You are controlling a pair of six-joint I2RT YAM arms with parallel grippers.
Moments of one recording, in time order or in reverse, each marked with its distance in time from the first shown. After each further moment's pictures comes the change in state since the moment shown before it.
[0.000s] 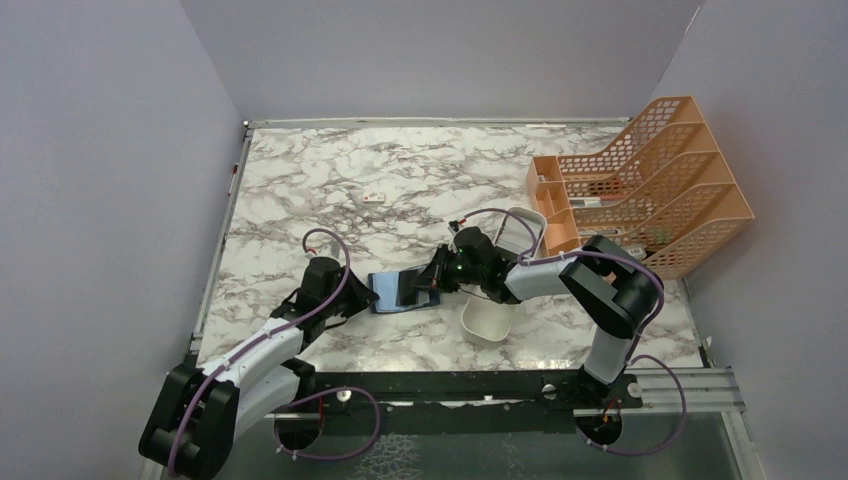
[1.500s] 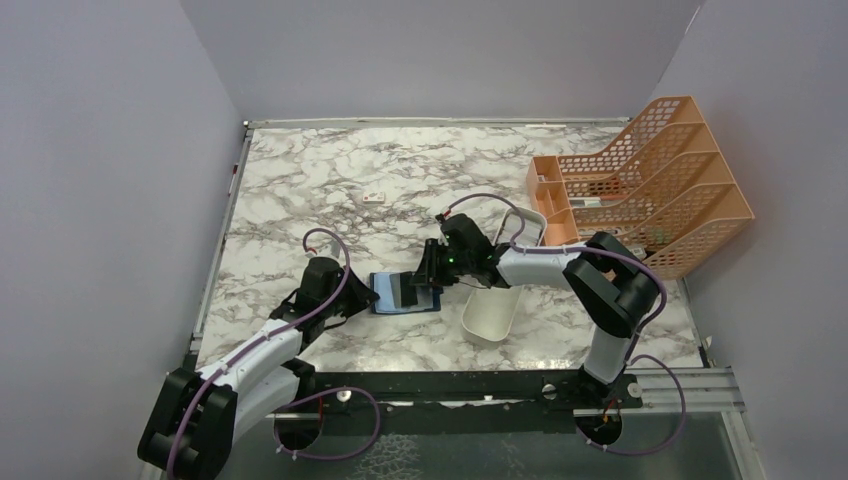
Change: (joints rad) left arm 0.000 -0.021 0.002 -0.012 0.004 0.017; right arm -0.001 0.008 0.188 -0.352 0.023 -0.224
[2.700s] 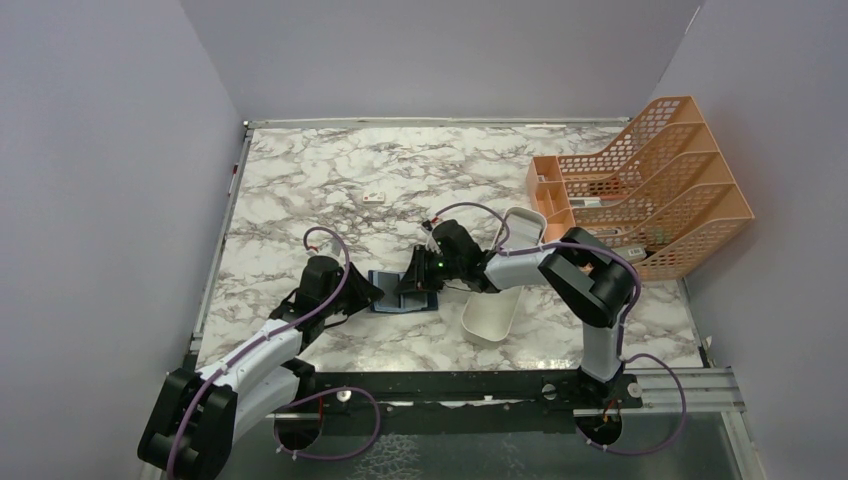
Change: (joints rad) left arm 0.000 -0.001 0.000 0.037 0.038 -0.015; right arm 0.034 0.119 0.010 0.203 -0.154 0.106
